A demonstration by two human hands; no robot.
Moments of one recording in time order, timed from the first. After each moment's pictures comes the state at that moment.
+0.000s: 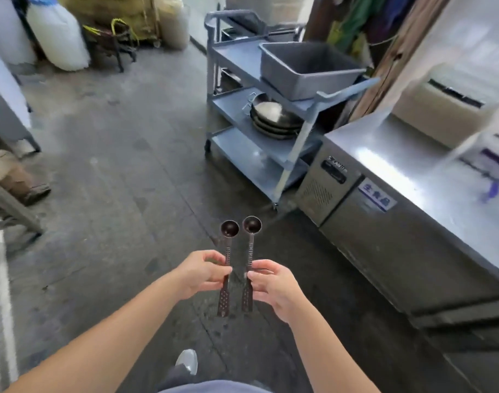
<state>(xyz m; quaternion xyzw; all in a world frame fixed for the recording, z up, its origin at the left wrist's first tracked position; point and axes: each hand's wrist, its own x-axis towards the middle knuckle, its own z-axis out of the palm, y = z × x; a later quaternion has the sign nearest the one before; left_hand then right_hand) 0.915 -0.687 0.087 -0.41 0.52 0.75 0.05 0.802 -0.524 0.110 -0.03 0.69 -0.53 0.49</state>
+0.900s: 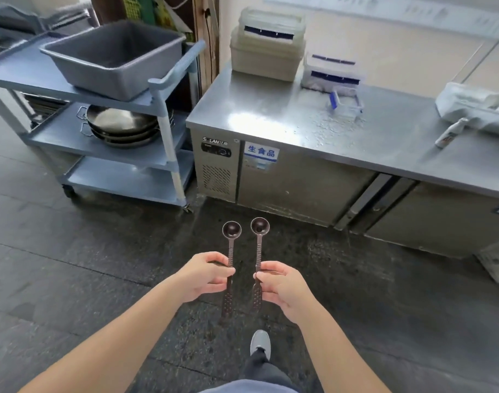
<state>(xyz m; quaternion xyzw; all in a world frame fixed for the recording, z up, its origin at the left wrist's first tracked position) 0.729 -0.637 0.084 -0.24 0.66 0.65 0.30 0.742 -0.431 0.096 0.24 0.66 -0.66 0.26</state>
